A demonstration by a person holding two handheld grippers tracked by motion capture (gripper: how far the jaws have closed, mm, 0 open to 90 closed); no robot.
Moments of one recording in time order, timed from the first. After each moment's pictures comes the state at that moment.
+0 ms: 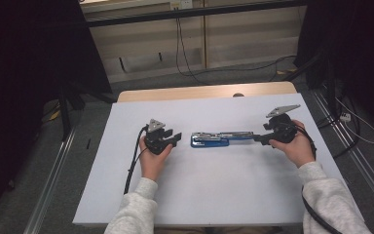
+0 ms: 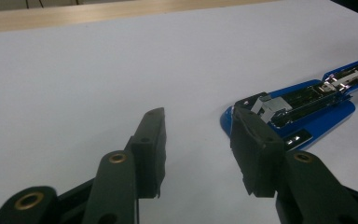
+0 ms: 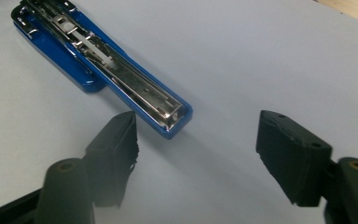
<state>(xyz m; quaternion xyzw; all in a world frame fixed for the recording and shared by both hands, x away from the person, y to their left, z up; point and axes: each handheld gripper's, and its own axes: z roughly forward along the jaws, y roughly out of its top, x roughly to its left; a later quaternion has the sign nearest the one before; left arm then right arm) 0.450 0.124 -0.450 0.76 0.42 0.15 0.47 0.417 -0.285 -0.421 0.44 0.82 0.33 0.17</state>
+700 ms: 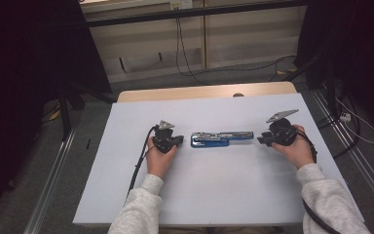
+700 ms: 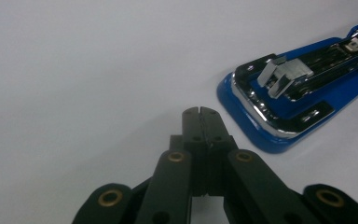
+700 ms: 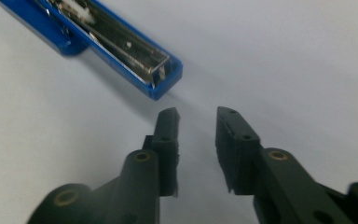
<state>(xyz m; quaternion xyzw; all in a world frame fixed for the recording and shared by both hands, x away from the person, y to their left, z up) 0.463 0.104 -0.467 0.80 0.42 0.11 0.42 0.414 -0.289 -0.439 0.45 0.83 0.30 0.16</state>
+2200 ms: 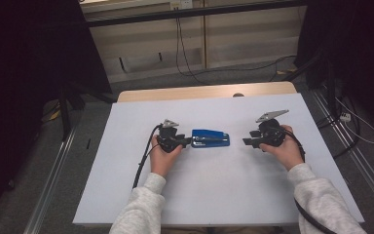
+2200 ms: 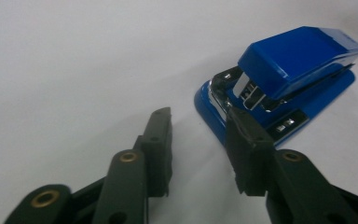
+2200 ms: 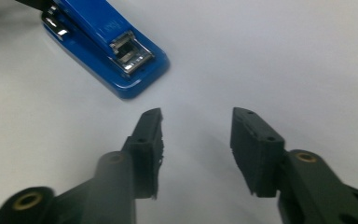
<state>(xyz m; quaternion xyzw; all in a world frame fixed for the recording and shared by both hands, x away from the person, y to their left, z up) 0.462 0.098 -0.462 0.80 0.41 0.08 0.42 0.418 -0.259 -0.438 0.43 0.82 0.36 0.13</state>
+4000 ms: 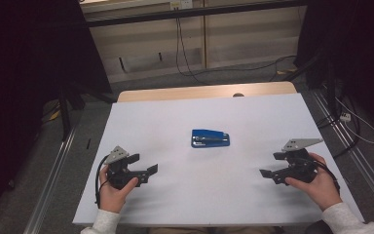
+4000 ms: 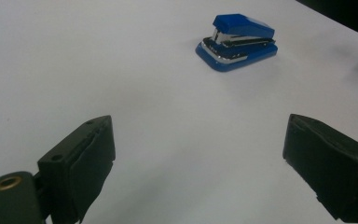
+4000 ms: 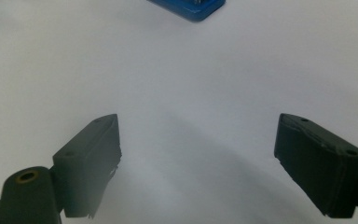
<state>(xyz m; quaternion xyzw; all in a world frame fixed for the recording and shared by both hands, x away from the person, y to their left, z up) 0.349 0.225 -0.428 0.77 0.40 0.11 0.48 0.311 -0.291 -0.428 0.42 0.81 0.38 0.11</state>
